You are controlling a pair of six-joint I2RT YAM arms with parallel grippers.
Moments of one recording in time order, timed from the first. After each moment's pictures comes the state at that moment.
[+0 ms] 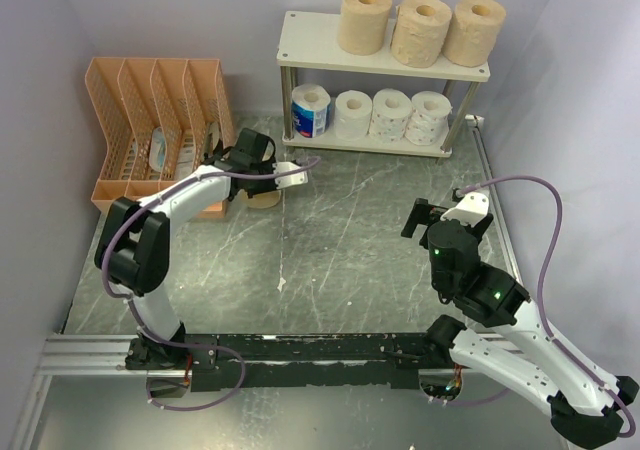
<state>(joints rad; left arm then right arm) -0.48 1.76 1.28 -0.40 0.08 0.99 0.80 0.59 0.80 -0.60 0.96 0.40</state>
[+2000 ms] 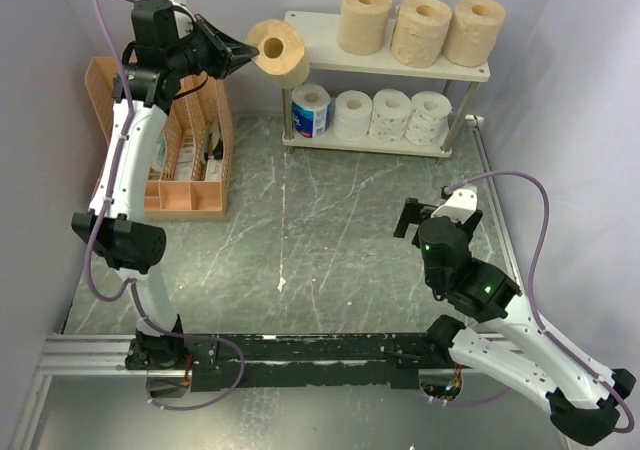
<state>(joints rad) -0.19 1.89 2.32 -0.65 0.48 -1.02 0.80 0.63 0.78 -0.57 0.92 0.40</state>
